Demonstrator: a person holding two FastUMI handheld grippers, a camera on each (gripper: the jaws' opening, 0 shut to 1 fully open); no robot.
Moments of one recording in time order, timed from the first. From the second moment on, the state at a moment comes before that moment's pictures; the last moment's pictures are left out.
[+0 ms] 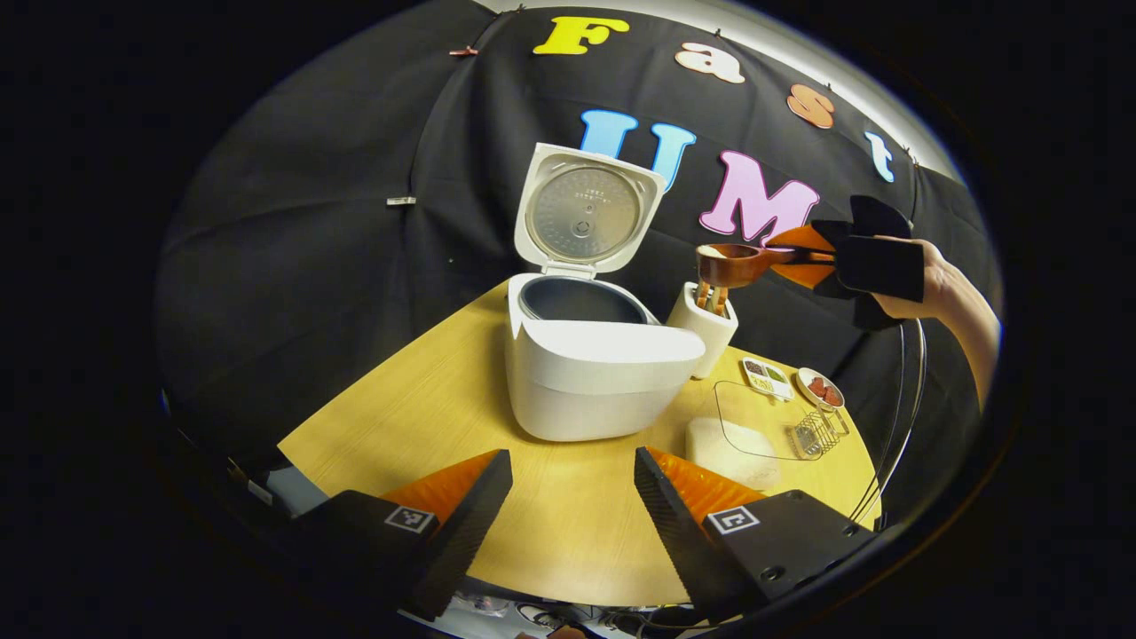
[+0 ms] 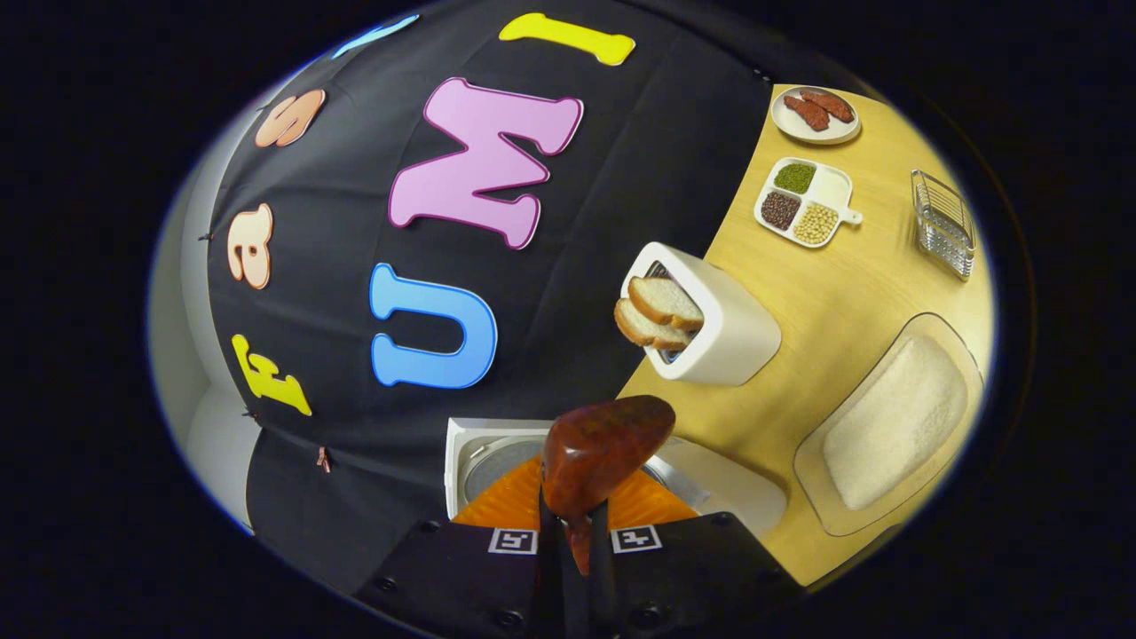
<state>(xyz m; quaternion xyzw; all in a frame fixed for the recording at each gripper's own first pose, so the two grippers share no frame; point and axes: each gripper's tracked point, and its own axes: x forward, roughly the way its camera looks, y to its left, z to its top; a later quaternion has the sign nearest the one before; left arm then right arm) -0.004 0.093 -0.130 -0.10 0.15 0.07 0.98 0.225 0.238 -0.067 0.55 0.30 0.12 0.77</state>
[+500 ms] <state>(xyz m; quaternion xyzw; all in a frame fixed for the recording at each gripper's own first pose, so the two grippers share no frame) -0.017 0.122 -0.140 -0.12 0.16 0.09 0.98 0.246 0.349 -0.084 0.39 0.28 0.18 0.86</state>
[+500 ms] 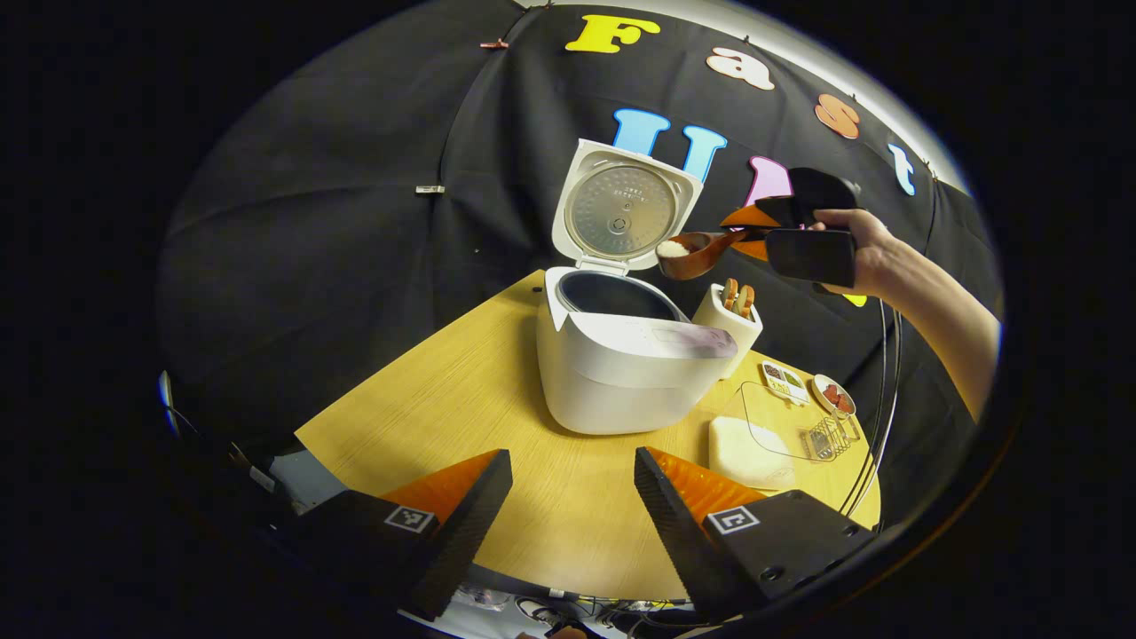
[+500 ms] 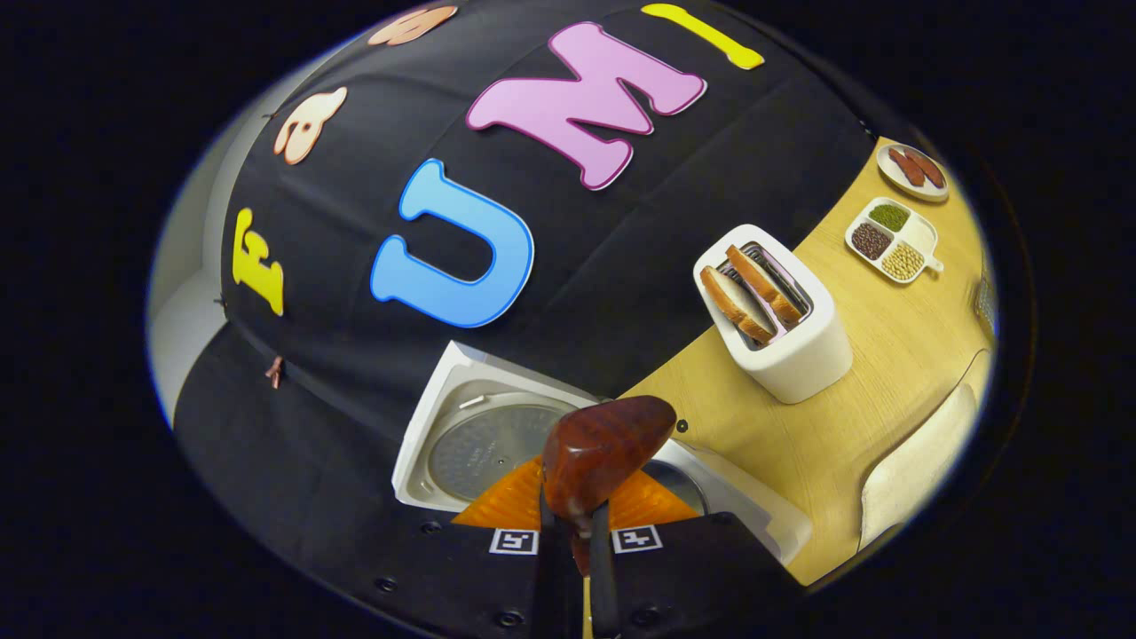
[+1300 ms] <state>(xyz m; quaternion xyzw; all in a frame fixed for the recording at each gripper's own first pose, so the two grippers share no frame) -0.025 0.136 -0.132 -0.09 0.15 0.10 0.98 0.231 0.423 -0.090 0.04 0.12 0.31 0.94</state>
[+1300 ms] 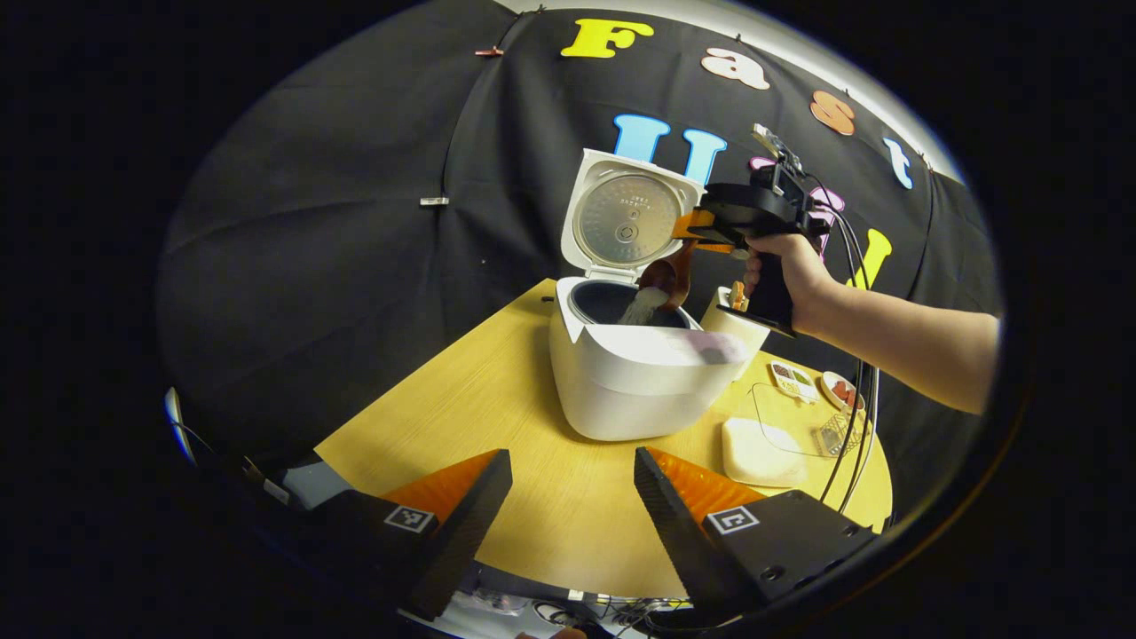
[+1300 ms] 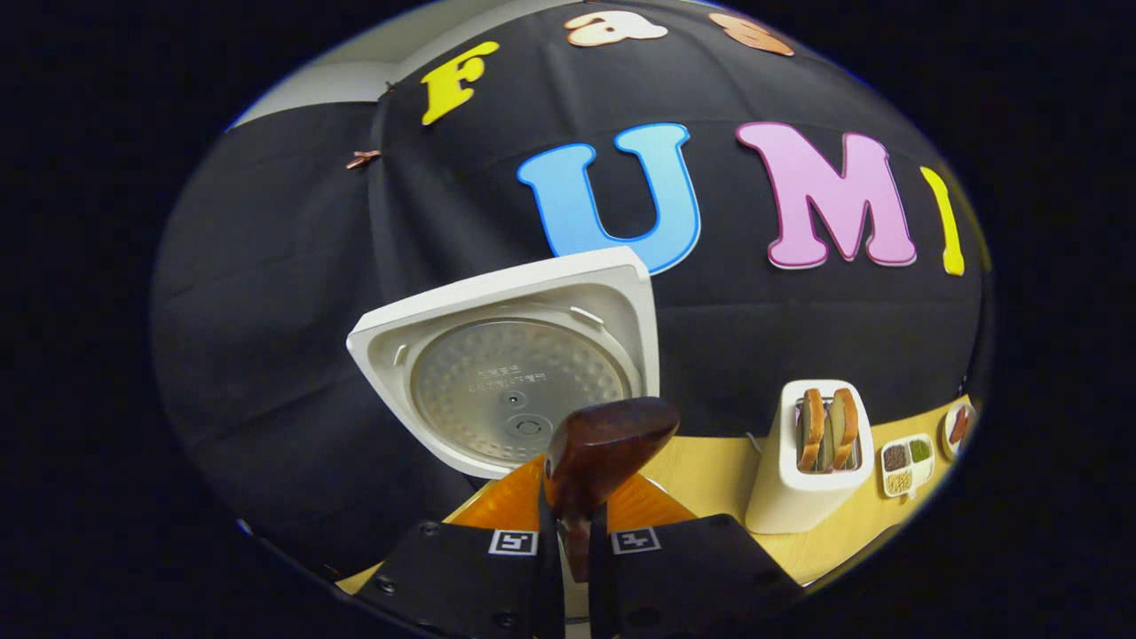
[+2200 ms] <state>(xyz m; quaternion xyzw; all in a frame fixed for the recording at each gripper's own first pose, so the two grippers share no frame) -0.025 0.121 -0.129 -0.08 0.14 0.10 0.98 0.163 0.453 -0.092 -0.13 0.05 0.43 0.89</state>
